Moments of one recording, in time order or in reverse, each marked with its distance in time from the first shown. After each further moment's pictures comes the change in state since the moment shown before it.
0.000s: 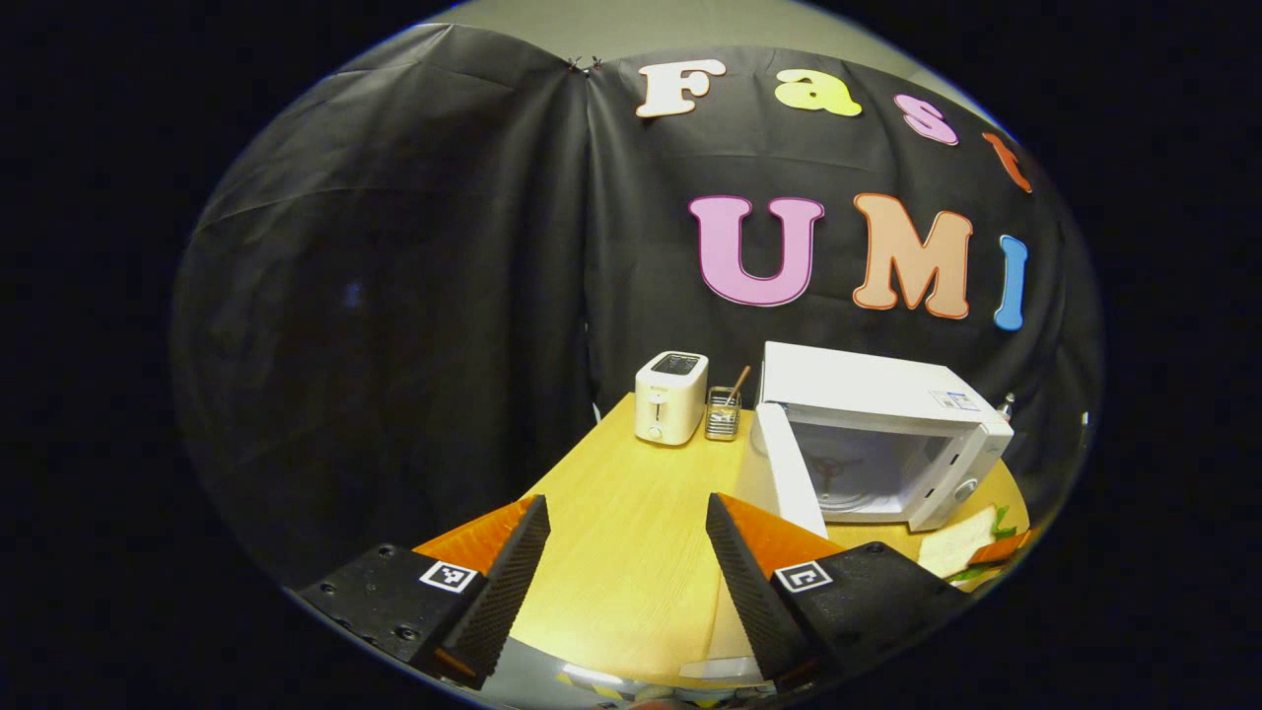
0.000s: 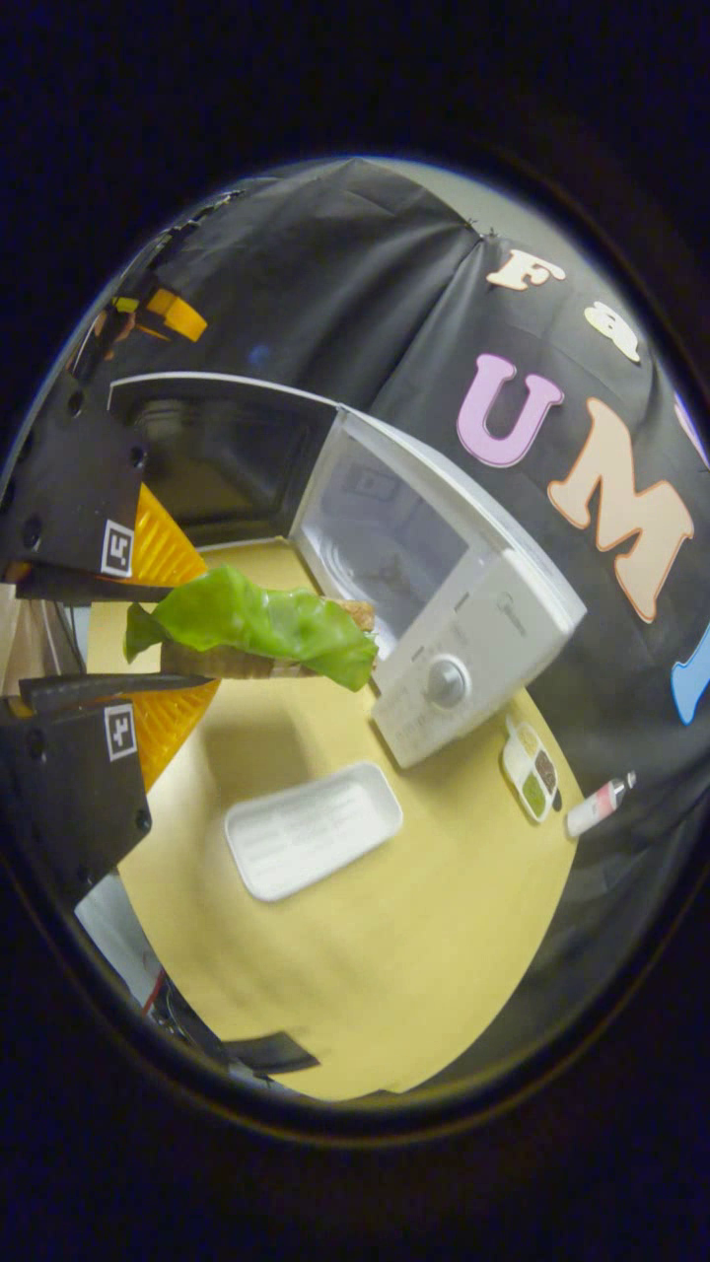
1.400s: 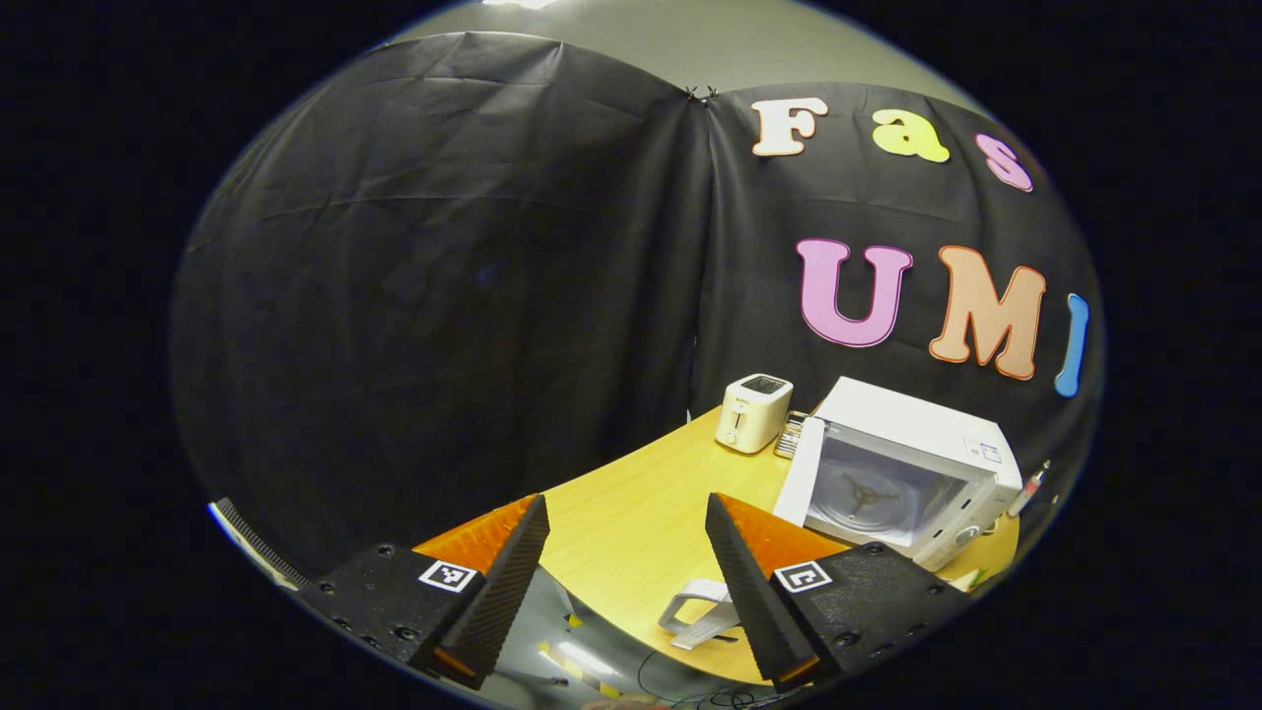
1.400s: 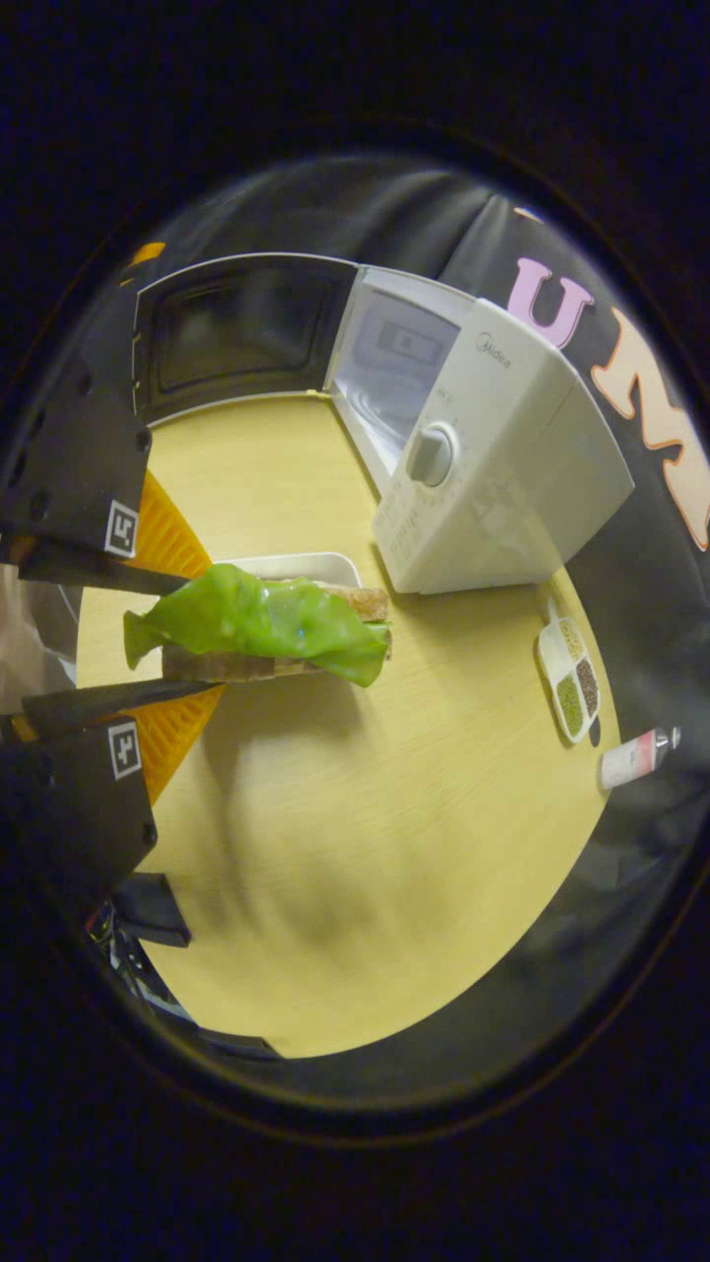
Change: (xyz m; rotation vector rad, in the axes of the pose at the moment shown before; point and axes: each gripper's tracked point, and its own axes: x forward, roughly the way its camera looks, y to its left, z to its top) left arm -0.136 -0.006 -0.011 -0.170 -0.061 0.377; right arm 0.000 -0.168 0.071 -0.133 0.225 -0.272
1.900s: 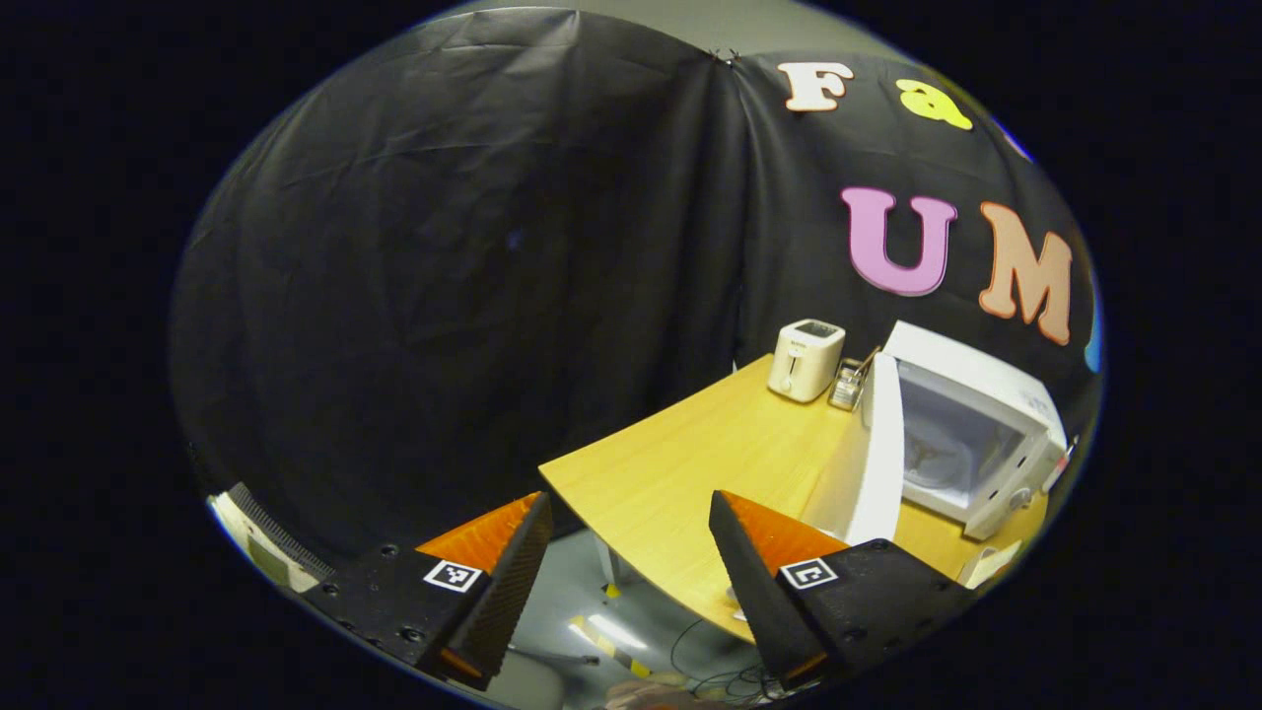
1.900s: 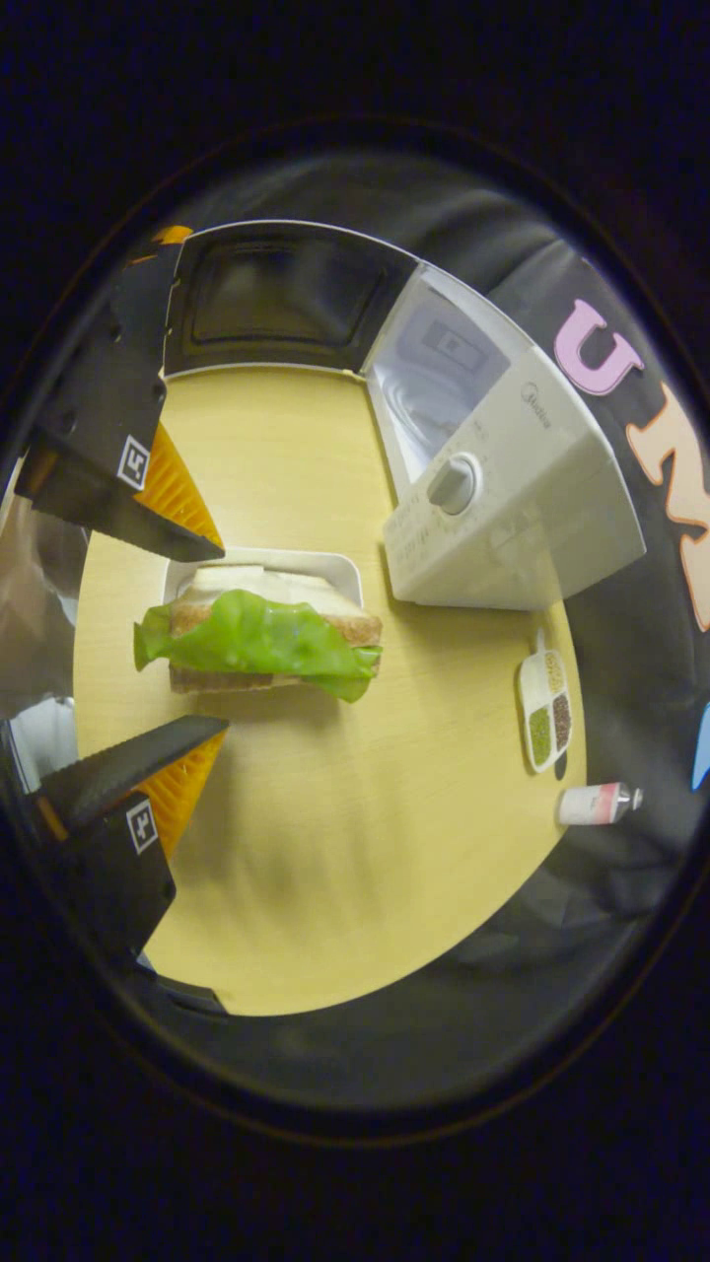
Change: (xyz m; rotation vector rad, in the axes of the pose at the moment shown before) left arm 0.012 0.057 -0.046 -0.019 0.106 0.101; right arm -0.005 -0.003 -0.002 -0.142 0.011 -0.086
